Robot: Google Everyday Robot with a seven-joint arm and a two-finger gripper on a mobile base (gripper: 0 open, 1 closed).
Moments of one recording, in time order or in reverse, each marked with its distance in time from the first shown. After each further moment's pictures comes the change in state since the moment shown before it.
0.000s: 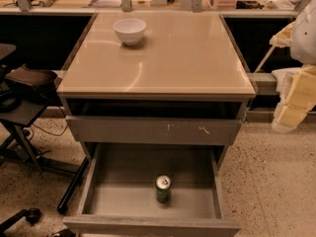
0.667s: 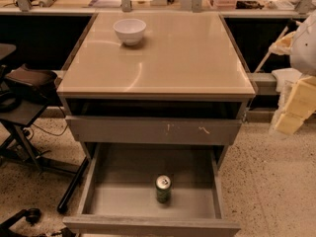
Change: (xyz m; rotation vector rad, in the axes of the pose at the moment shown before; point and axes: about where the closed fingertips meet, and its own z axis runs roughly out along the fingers) arm 0.001 0.005 0.014 -0.005 -0.044 0.006
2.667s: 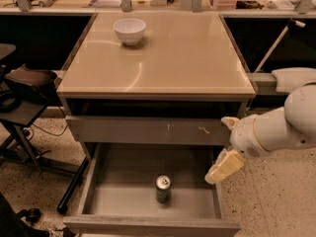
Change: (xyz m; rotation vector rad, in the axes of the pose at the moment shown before) arm 0.002 0.044 0.229 -0.091 -0.346 0.196
